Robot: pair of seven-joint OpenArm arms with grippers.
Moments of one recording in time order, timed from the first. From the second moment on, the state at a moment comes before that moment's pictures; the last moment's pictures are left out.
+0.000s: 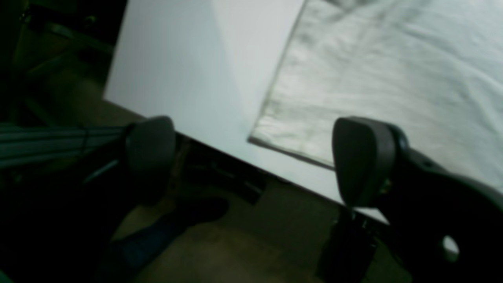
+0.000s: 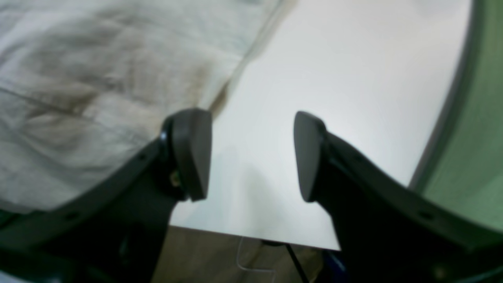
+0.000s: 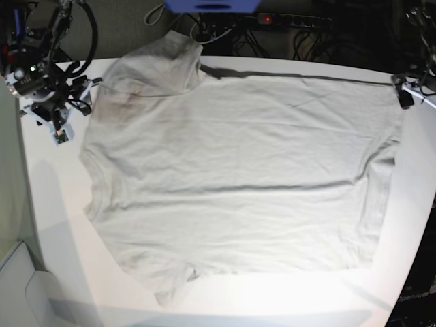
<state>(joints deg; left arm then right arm) 22.5 -17.6 -42.3 102.9 -19.4 -16.1 55.6 -16.0 6.5 27.5 110.2 6.6 39.0 -62.5</state>
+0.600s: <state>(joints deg) 18.9 -16.8 -39.4 85.9 -19.7 -19.5 45.2 -17.9 5.6 27.5 110.2 6.3 39.0 -62.5</state>
